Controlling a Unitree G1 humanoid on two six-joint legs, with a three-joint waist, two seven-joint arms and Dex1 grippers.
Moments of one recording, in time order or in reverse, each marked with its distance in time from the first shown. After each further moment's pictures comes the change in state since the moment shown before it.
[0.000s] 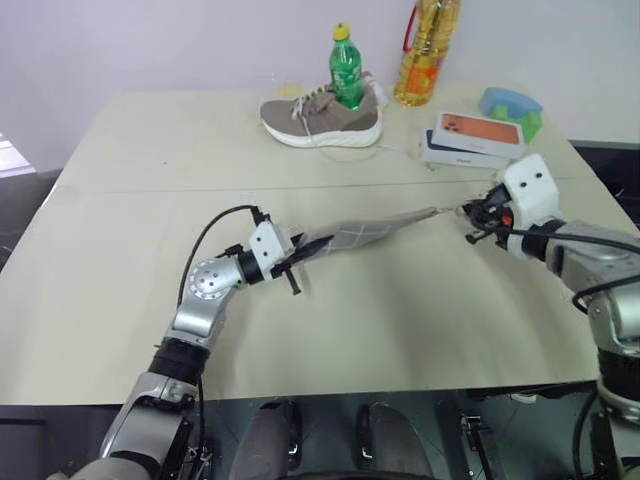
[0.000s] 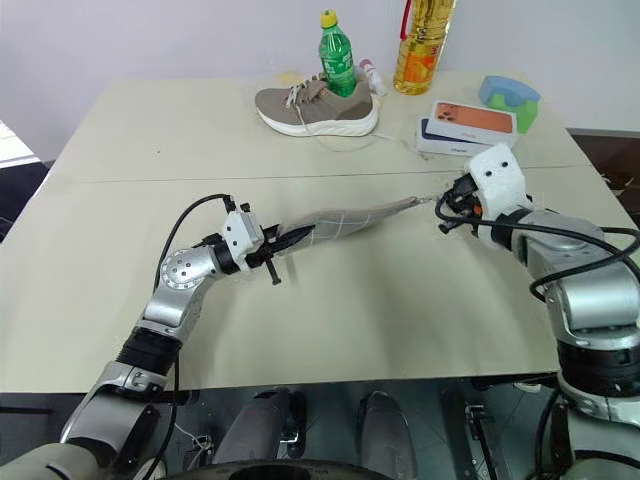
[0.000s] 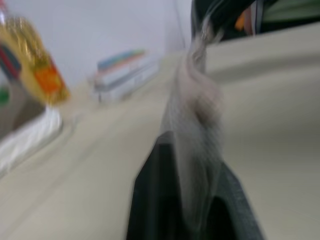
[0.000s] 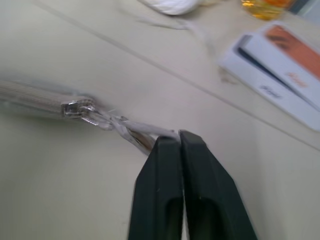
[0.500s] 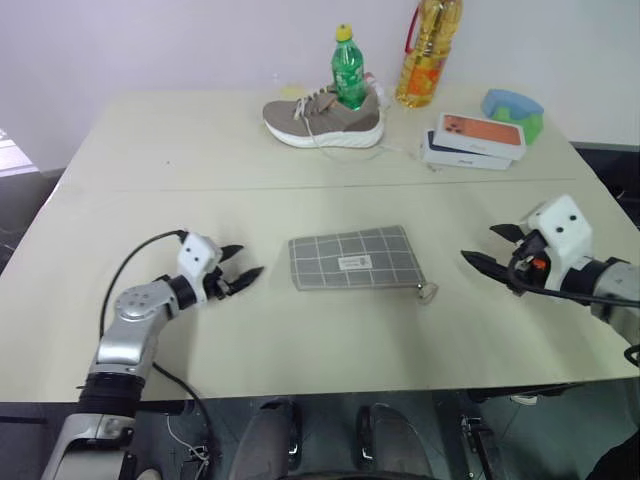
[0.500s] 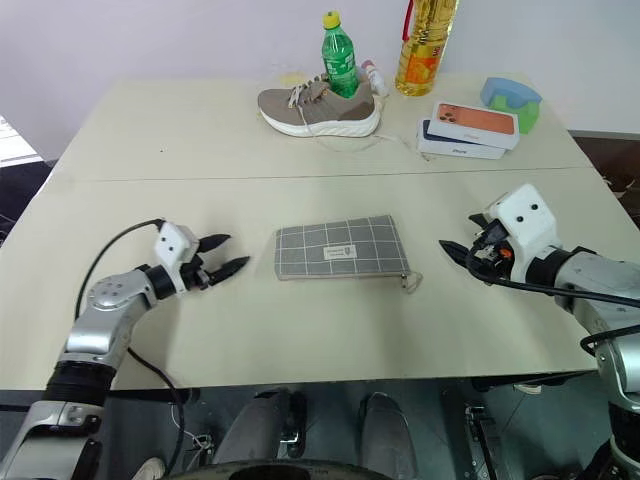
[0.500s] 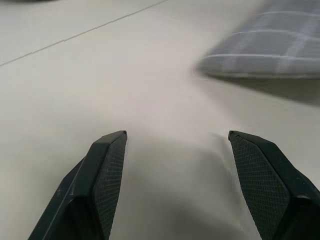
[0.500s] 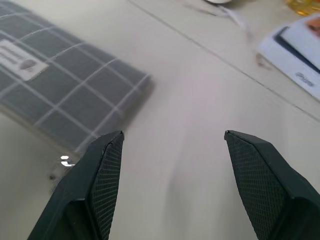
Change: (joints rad) left arm 0.177 0.180 0.240 -0.088 -0.089 0.383 0.104; right arm 0.301 -0.019 -0.200 -0.063 0.056 -0.209 0.138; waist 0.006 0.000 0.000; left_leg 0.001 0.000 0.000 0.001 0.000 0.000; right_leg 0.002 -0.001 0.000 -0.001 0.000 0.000
